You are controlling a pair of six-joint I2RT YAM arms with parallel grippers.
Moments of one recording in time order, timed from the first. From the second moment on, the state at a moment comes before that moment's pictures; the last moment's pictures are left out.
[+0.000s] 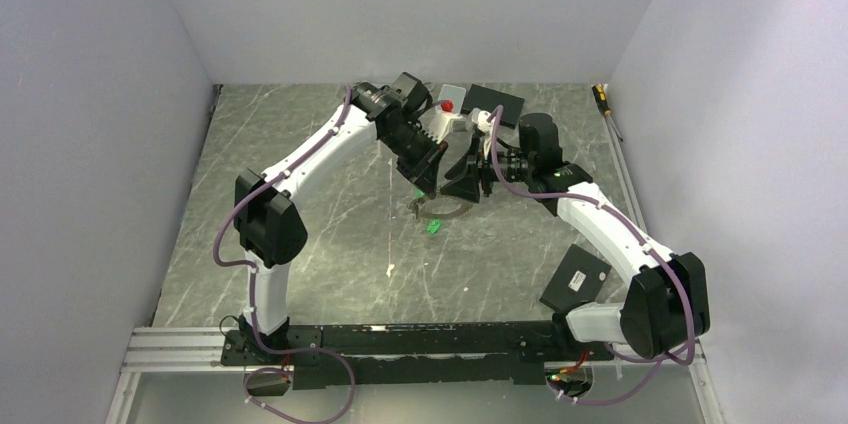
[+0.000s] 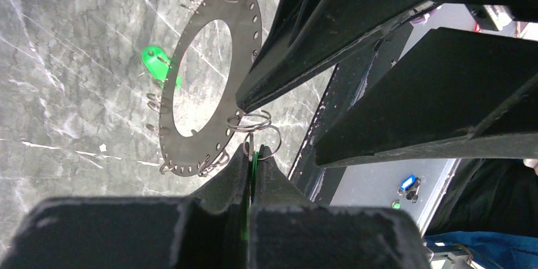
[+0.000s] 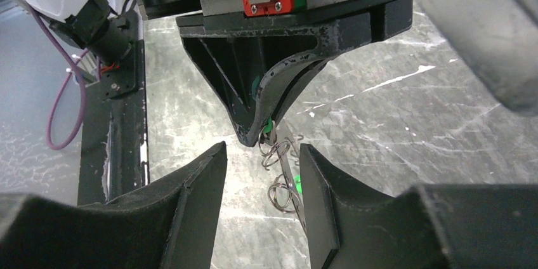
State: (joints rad) left arm -0.66 1.98 2.00 -1.21 0.67 0.17; right arm 0.37 1.30 0.96 -0.12 -0.98 -0.16
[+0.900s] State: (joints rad) left arm -0.66 1.98 2.00 -1.22 0.66 0.16; right arm 0.39 1.32 0.94 -0.12 -0.88 -0.19
